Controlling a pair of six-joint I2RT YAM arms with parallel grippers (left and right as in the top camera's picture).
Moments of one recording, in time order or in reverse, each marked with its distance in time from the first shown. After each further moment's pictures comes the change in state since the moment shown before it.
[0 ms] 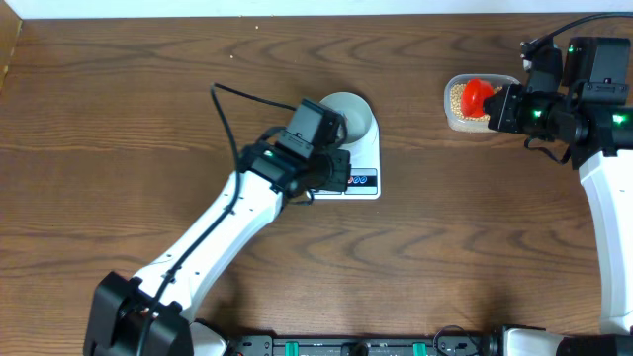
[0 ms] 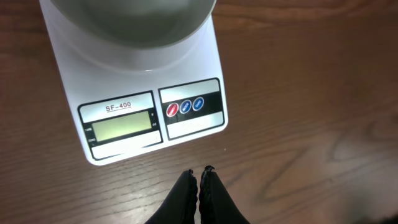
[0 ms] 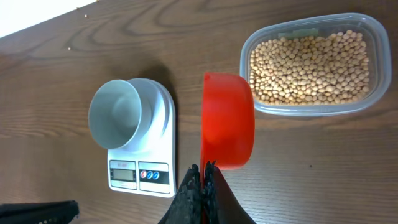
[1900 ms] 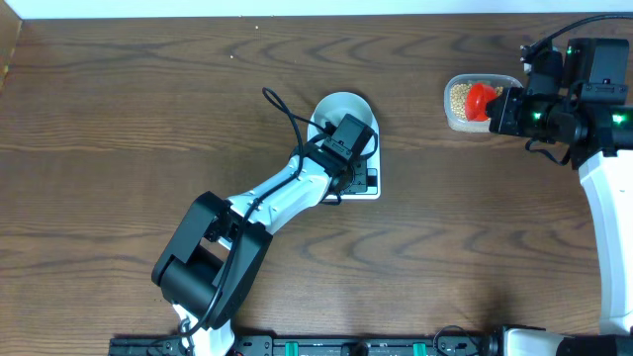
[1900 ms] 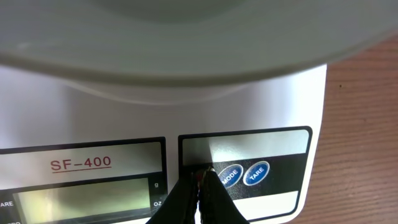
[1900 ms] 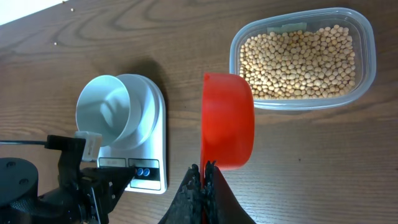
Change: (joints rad) left arm -0.072 0.353 0.000 0.211 -0.167 -0.188; right arm 0.000 0.000 0.000 -0.023 0.035 -0.016
